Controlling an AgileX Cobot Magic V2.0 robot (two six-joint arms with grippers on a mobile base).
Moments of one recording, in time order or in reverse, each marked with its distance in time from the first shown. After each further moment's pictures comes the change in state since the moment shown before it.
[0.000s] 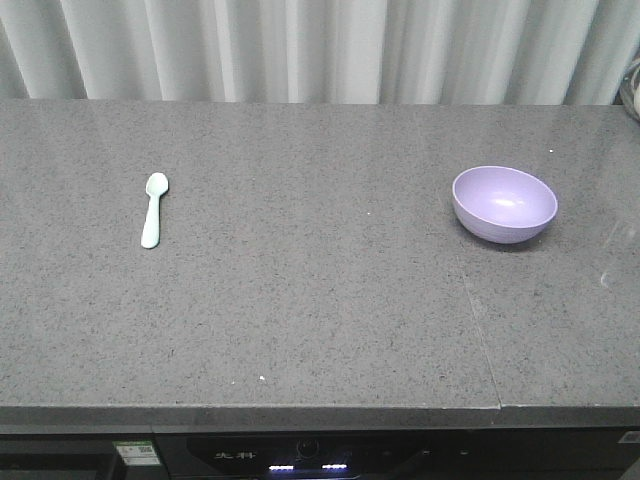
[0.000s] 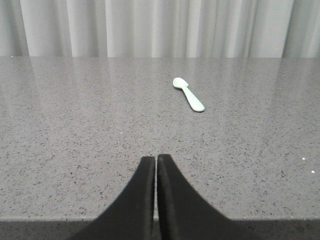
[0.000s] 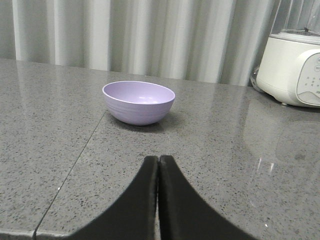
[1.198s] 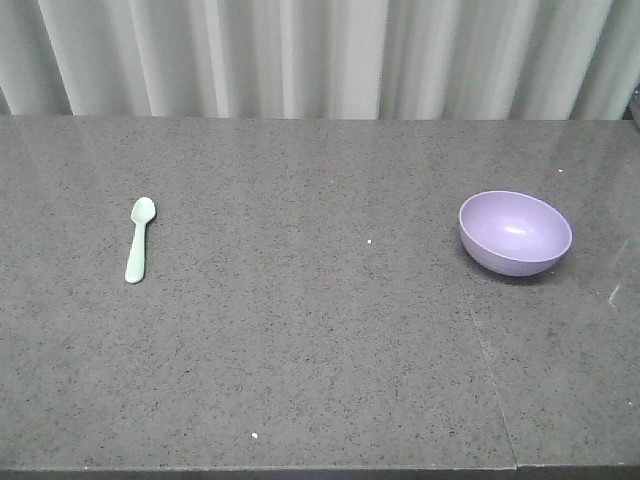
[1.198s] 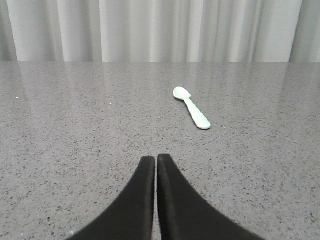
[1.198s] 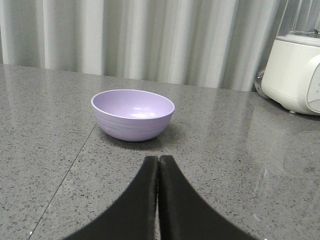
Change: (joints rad) left arm 0.000 0.000 0.000 0.000 0.000 0.000; right arm 0.000 0.000 0.000 0.000 0.000 0.000
